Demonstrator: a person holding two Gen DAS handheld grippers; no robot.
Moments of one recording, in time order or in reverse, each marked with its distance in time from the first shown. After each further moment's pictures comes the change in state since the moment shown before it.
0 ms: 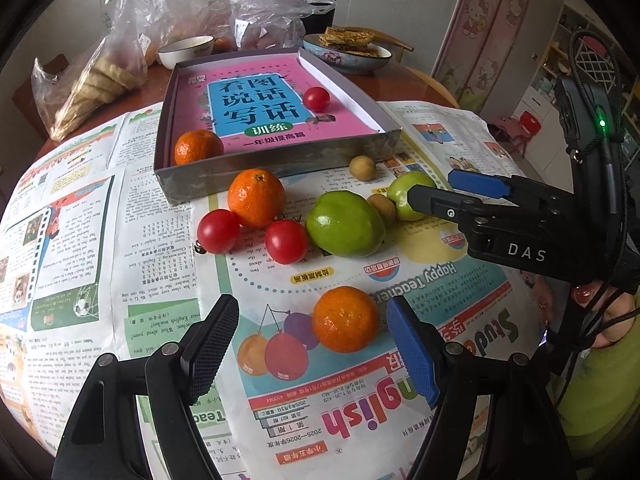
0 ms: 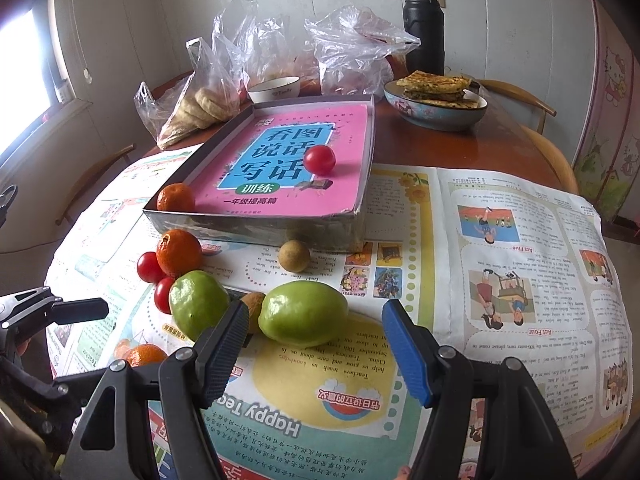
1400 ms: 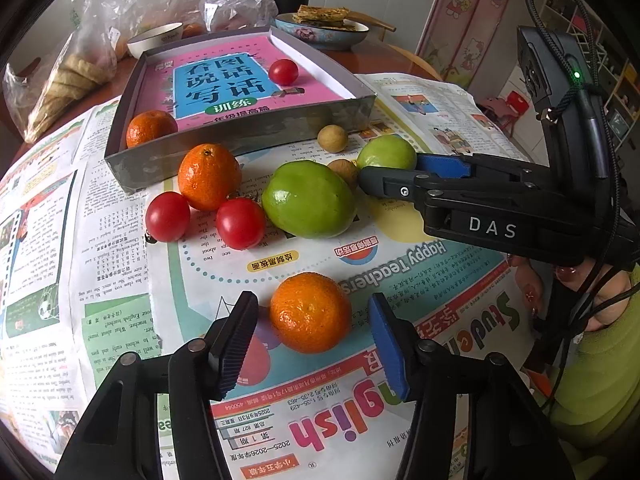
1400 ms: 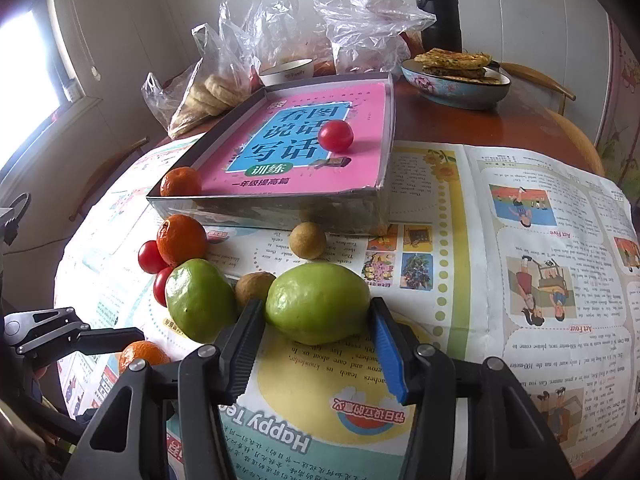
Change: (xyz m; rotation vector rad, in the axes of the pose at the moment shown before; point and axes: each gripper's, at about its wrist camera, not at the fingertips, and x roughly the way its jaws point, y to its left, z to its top) left arm 0.024 -0.016 -0.003 0.049 0.053 -0.036; right arm 0.024 -0.002 -0.003 0.003 0.030 0.083
